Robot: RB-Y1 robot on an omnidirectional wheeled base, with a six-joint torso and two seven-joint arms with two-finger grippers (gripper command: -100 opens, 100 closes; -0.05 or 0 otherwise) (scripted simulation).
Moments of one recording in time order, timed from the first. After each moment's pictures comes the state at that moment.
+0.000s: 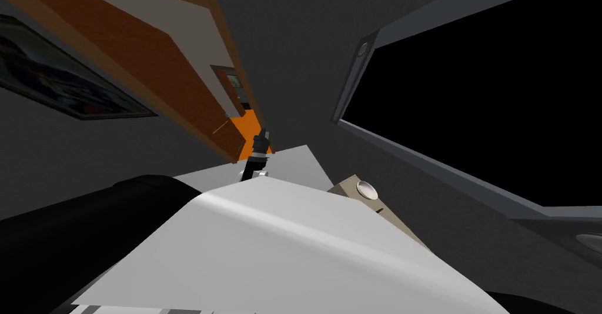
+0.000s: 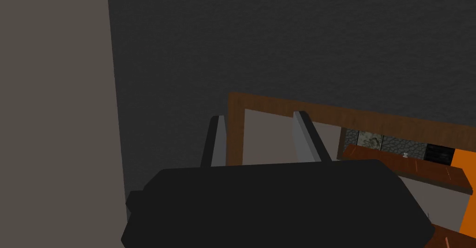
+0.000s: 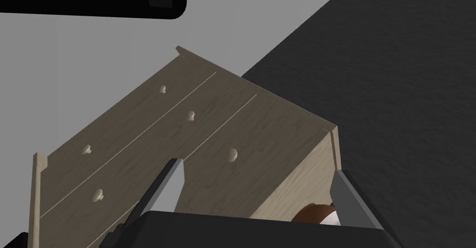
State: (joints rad) left arm 0.53 0.01 0.03 -2.30 -0.10 -0.35 0.03; right arm 0.86 -0.41 0.22 -1.55 -0.23 -0.05 0.01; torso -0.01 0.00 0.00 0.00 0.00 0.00
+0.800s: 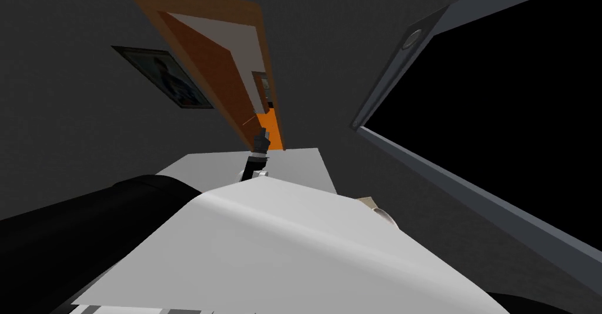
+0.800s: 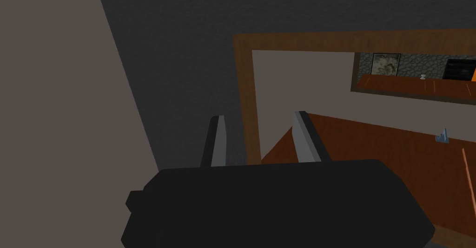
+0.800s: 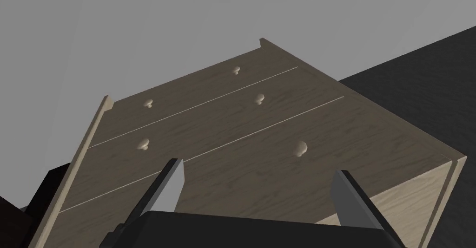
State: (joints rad) left arm 0.53 0.01 0.03 -2.30 -0.10 -0.35 0.03; right arm 0.90 -0.49 0.27 -1.31 -0.31 0.01 -0.01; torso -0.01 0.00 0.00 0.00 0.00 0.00
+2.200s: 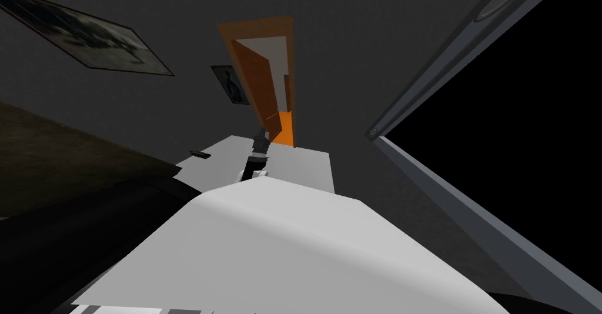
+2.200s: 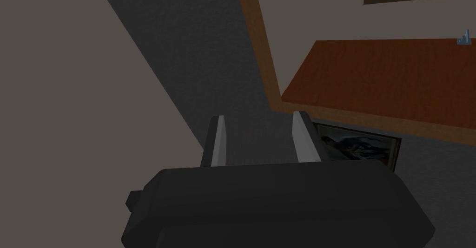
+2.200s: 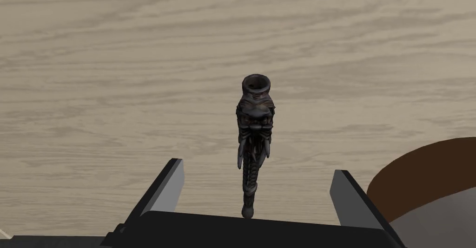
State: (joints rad) left arm 0.53 0.01 0.03 -2.30 -0.10 -0.35 0.03; right arm 0.90 -0.60 0.29 -1.04 -0.41 0.06 -0.04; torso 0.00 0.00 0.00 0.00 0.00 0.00
